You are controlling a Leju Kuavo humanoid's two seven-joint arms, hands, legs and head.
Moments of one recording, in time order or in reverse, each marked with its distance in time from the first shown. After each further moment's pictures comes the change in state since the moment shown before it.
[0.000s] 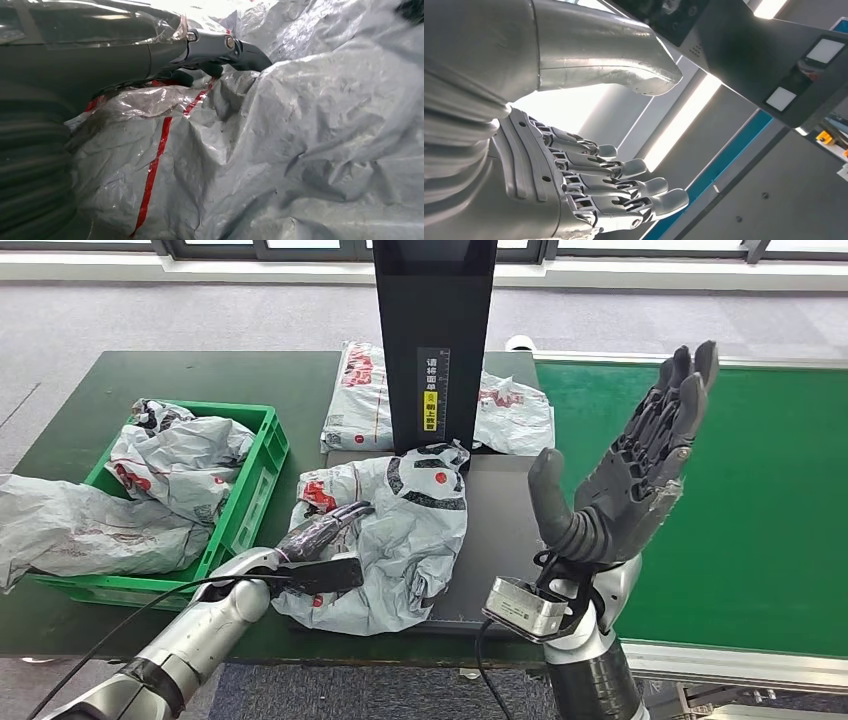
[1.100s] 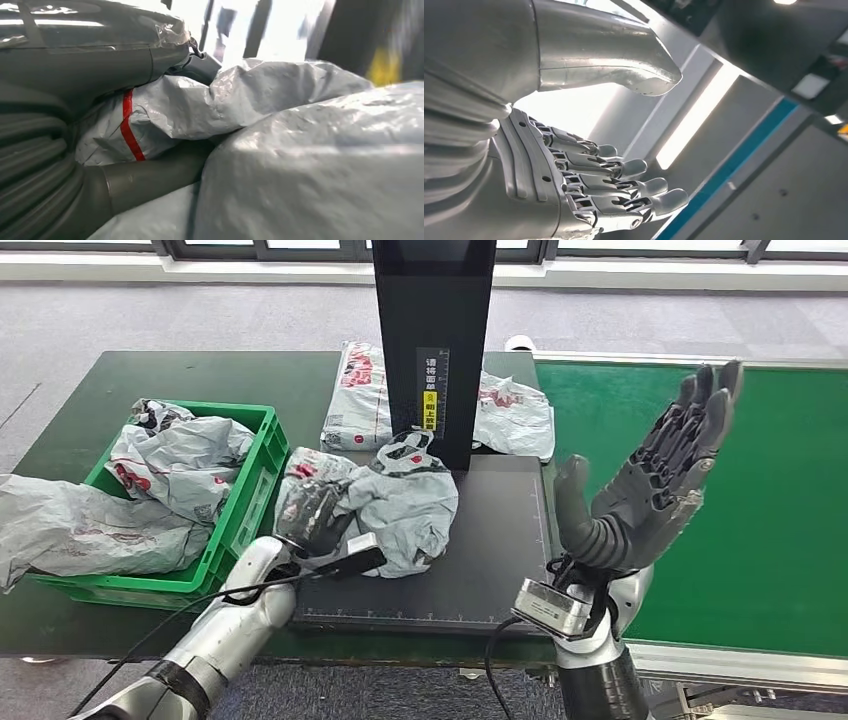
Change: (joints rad) left arm 0.008 -0.097 0.064 -0.041 -0.211 0.552 0.062; right arm 0.037 -0.015 -0.053 -0.003 -0.075 0.000 -0.043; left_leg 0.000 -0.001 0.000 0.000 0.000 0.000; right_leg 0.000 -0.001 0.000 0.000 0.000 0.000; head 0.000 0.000
